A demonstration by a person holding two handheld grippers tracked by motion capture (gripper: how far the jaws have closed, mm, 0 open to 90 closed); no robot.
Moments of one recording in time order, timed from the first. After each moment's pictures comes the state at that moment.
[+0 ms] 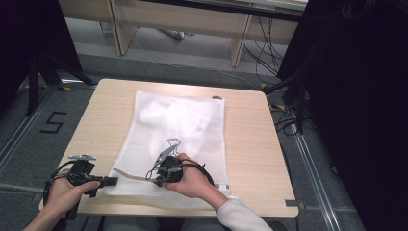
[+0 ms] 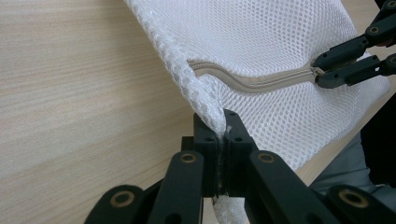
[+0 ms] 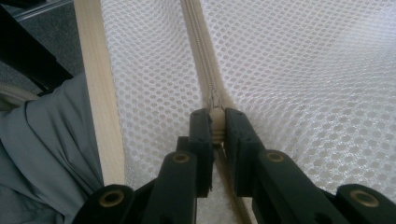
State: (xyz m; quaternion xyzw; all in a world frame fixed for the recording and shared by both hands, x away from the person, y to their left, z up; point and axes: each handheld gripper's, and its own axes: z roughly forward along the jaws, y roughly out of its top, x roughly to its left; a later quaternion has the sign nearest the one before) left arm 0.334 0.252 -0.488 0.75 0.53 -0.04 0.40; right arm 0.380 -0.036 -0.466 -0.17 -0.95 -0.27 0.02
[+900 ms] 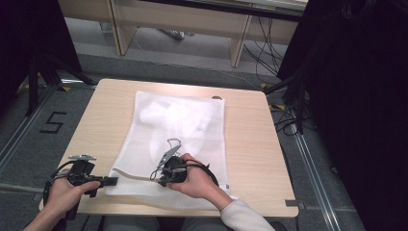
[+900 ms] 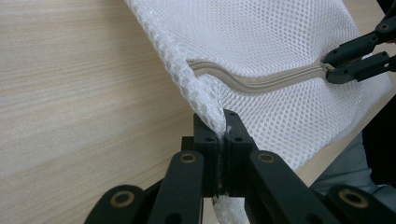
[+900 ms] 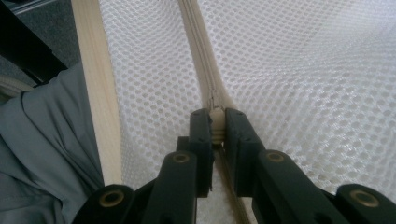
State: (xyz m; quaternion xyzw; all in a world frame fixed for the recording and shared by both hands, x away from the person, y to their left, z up) left arm 0.334 0.252 -0.488 0.75 0.53 -0.03 0.40; right arm 0.379 -0.048 -0.464 -0.16 -0.95 -0.27 0.01
